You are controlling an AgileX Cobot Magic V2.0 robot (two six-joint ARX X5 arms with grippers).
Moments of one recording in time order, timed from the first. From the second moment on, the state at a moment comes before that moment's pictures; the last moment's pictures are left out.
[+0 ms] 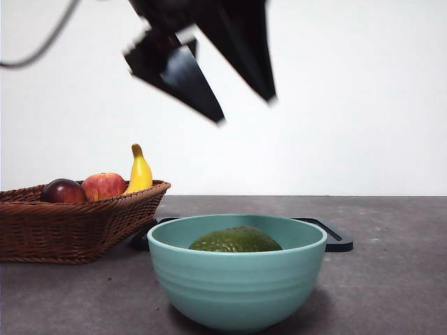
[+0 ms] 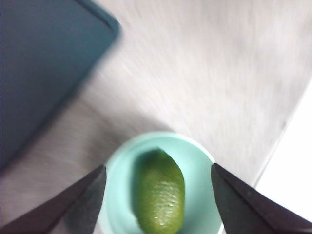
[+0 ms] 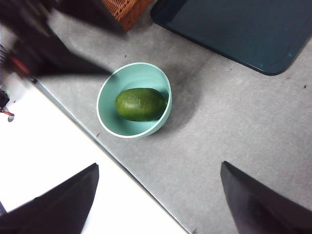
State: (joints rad) left arm -0.93 1.40 1.17 -0.63 0.10 -0.07; right arm 0.33 0.72 0.97 -1.15 -0.50 -0.04
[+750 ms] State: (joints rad) left arm -0.61 0.97 0.92 -0.73 0.28 -0.12; right arm 0.34 0.87 0.97 -1.05 -0.50 -0.03
